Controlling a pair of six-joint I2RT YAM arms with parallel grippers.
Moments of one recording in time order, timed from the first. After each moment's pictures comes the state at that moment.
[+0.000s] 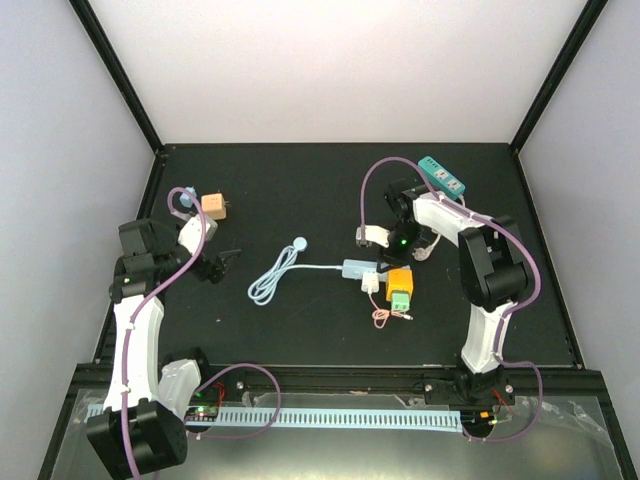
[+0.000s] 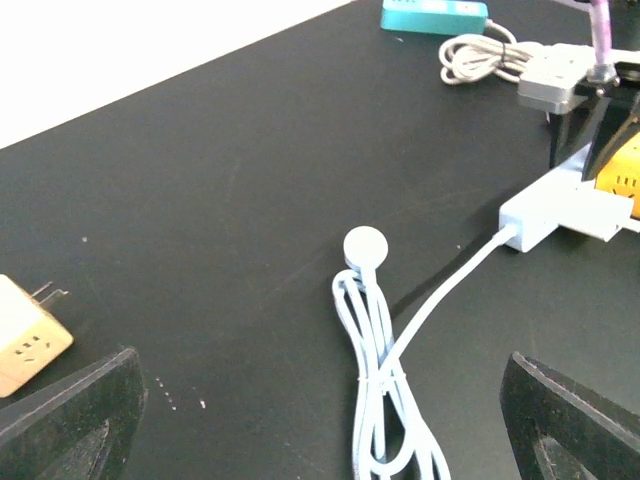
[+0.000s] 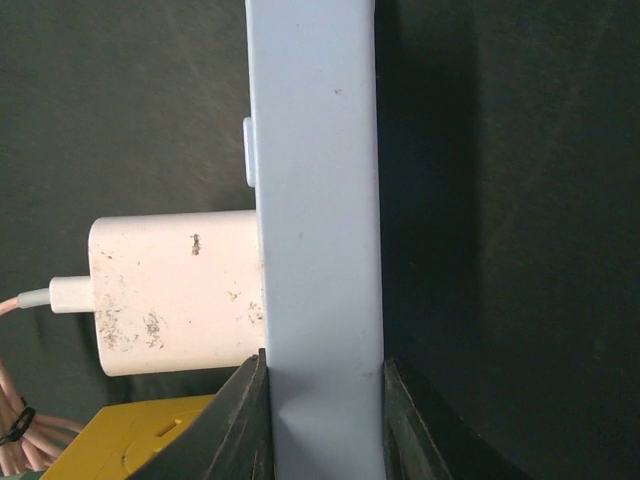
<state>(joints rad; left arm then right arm) 0.26 0.86 0.73 -0.59 0.86 0.59 0.38 1.94 1.36 -1.05 -0.42 -1.02</state>
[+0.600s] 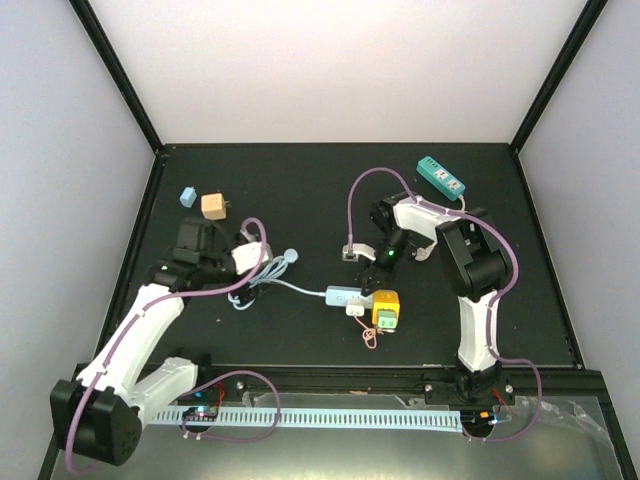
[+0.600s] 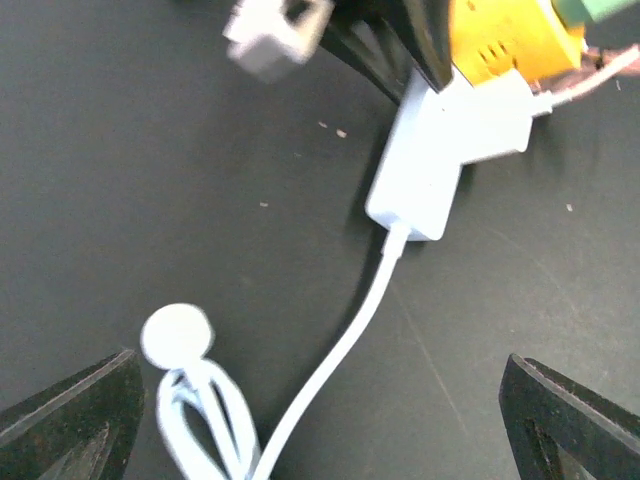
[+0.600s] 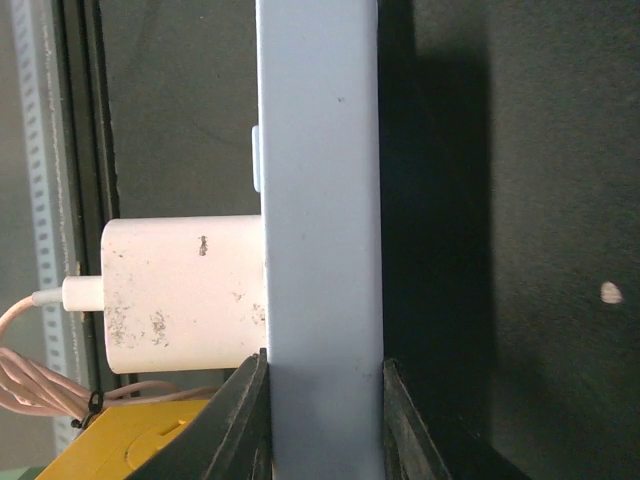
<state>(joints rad) -0.31 0.99 0.72 -0.60 0.62 0.80 0.47 2.07 1.39 -1.24 -0.66 -0.98</state>
